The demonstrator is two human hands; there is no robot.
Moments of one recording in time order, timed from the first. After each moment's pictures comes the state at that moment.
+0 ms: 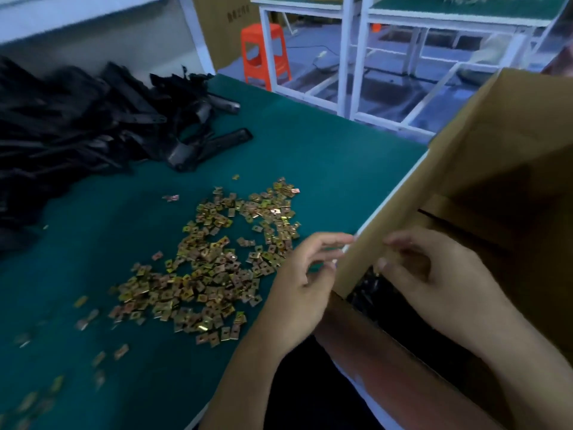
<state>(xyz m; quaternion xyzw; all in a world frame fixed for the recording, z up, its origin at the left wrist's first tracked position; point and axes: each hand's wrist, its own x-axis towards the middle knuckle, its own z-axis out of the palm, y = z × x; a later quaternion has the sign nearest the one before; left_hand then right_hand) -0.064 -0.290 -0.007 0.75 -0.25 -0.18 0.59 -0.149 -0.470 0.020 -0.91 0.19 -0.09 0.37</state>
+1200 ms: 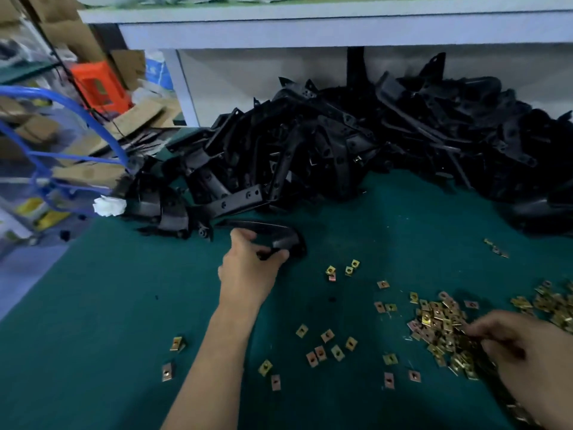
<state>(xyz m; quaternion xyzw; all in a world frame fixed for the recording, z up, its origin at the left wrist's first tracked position) -0.029 0.120 -0.025 0.81 0.36 0.15 0.44 0.047 -0.251 -0.060 -0.98 -0.08 0.08 0.17</state>
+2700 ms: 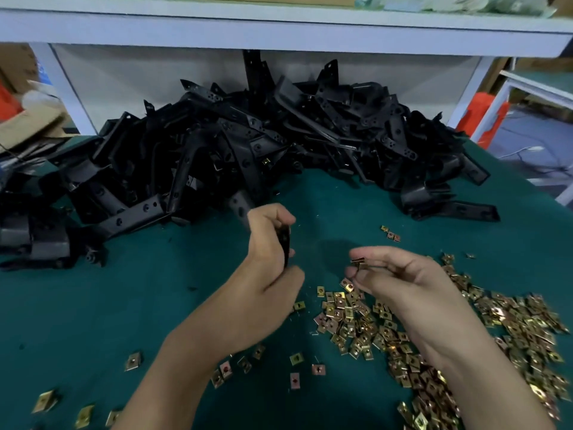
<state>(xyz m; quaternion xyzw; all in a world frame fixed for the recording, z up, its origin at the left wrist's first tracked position) -0.003 0.010 0.028 0.82 -0.05 0.12 0.55 0.042 -0.199 0.031 -0.71 -0.07 0.15 0.69</state>
